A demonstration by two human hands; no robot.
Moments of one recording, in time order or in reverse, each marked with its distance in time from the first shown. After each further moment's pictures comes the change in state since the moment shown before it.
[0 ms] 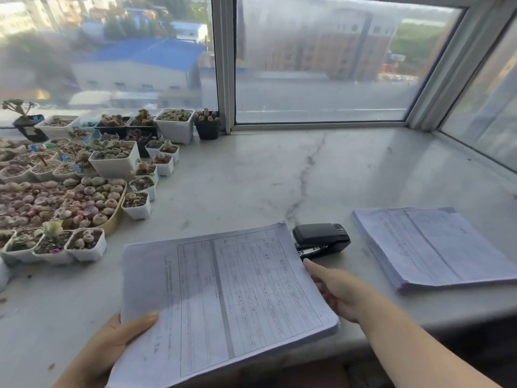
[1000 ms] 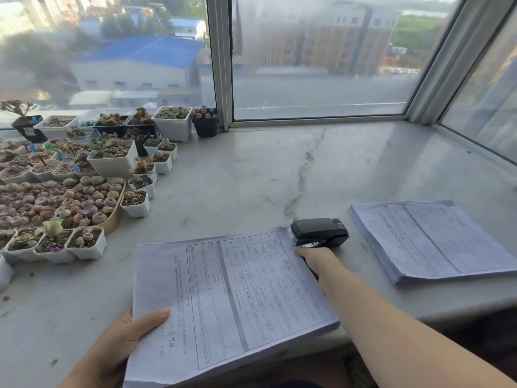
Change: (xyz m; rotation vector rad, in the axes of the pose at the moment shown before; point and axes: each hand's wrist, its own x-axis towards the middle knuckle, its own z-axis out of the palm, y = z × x) left_hand -0.017 0.005 0.026 -0.029 -0.113 -0.091; right_hand 0.042 -0.023 0.021 0.088 0.357 -0.029
